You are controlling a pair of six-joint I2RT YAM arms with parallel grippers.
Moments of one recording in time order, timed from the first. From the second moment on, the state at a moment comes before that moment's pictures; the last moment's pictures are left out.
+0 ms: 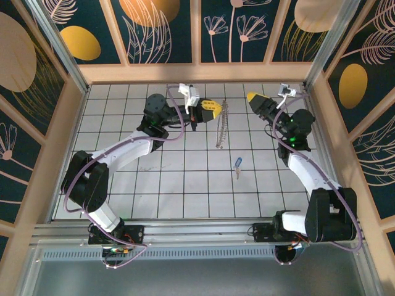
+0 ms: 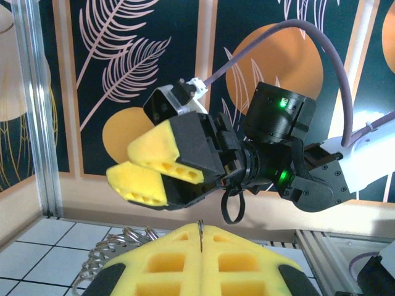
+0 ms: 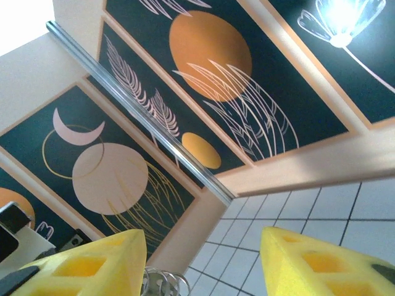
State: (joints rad) left arm -0.60 1.66 1.17 0.77 0.88 -0.27; right arm 0.07 1.26 0.73 0.80 -0.71 0.93
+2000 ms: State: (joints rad) left arm -0.60 1.64 1.21 0.66 1.02 -0.13; right arm 0.22 1.34 0.83 1.01 -1.21 0.89
